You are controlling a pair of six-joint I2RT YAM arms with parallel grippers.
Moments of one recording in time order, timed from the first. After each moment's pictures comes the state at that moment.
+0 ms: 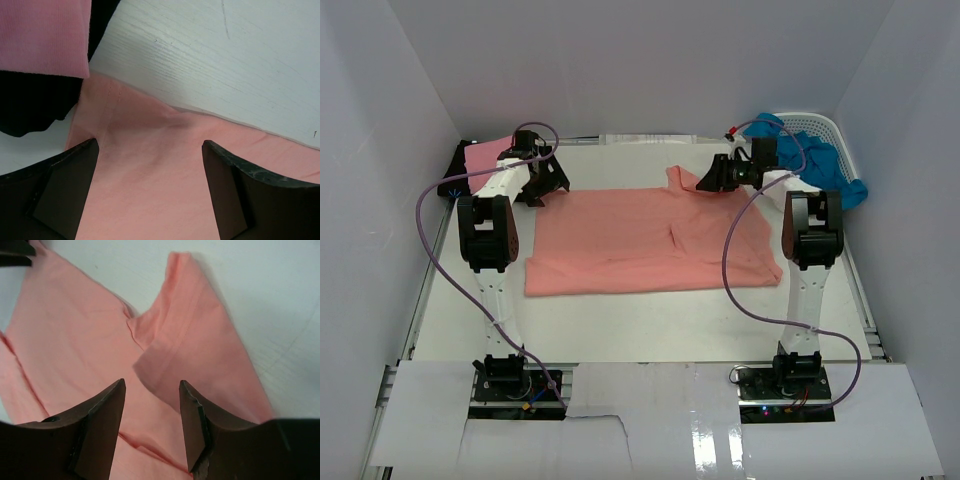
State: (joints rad) left arm -0.02 2.29 1.89 -0.65 0.06 -0.50; right arm 0.07 2.29 1.71 -0.11 -0.87 0.11
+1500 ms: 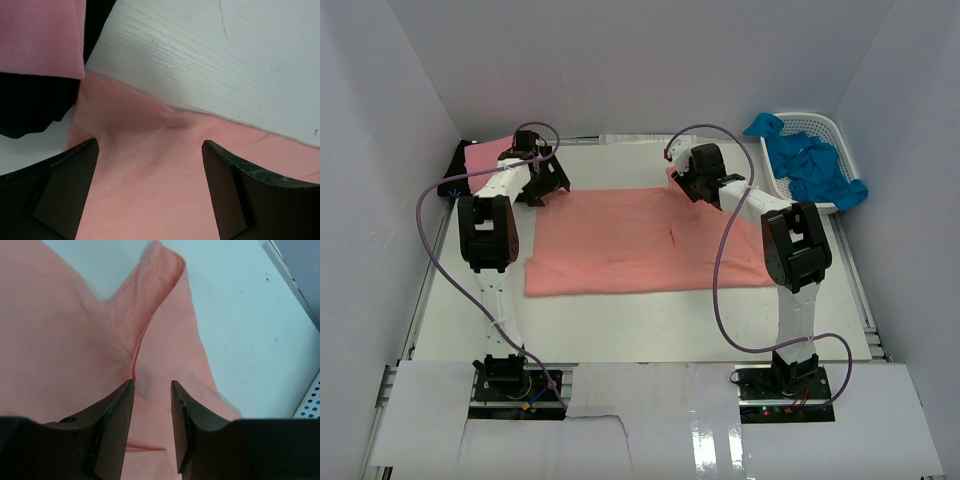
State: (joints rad) left arm -0.02 2.29 1.89 -0.64 0.06 -0.49; right arm 0.42 2.05 1.49 -0.10 0.02 -0.49
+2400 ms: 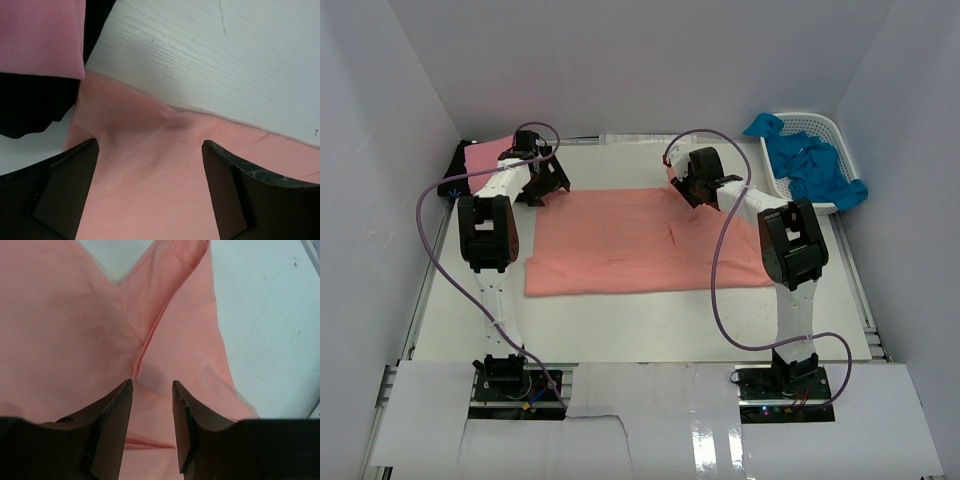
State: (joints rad) left arm -0.02 2.29 1.89 -0.64 0.06 -0.49; right arm 0.42 2.09 1.51 -0.16 0.02 -0.50
